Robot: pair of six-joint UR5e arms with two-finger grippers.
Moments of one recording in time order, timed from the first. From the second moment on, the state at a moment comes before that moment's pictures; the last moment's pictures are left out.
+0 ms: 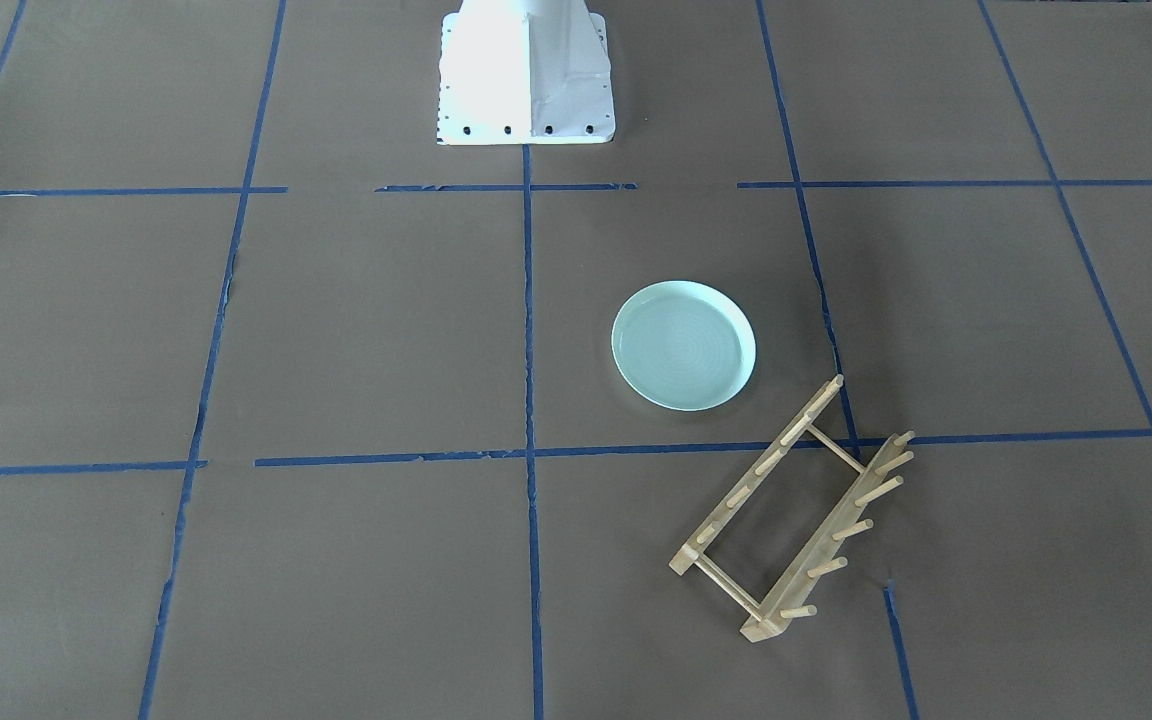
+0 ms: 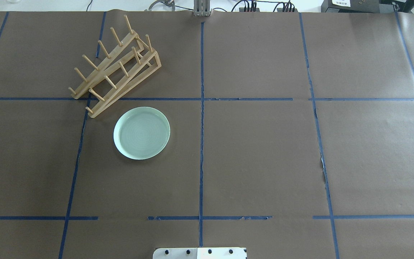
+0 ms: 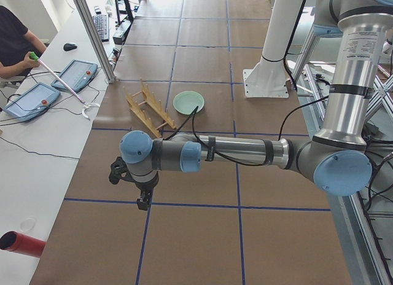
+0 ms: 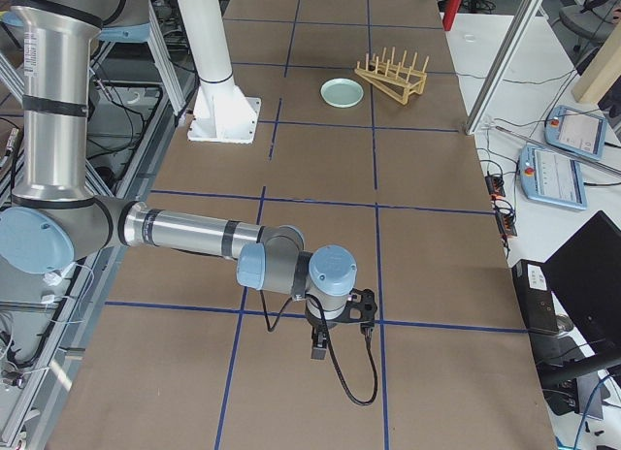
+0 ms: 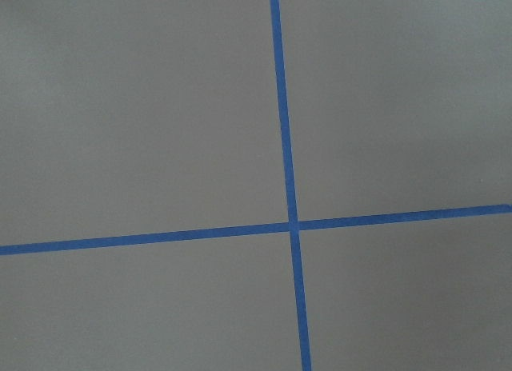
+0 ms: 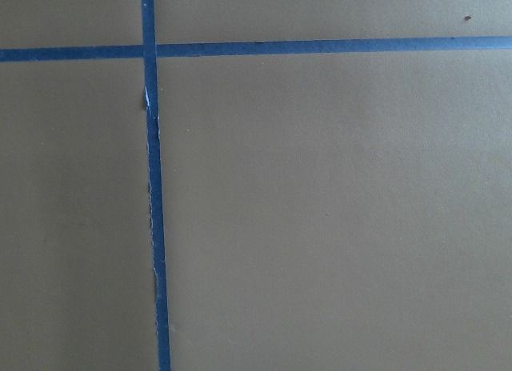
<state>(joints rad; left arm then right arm) -1.63 -1.68 -1.51 -1.55 -2.37 0.16 1.62 -1.69 1.59 -1.59 2.30 -0.07</state>
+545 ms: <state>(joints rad) -1.63 -1.67 -1.52 -1.55 -2.37 0.18 1.62 -1.69 1.59 -1.59 2.30 -0.07</state>
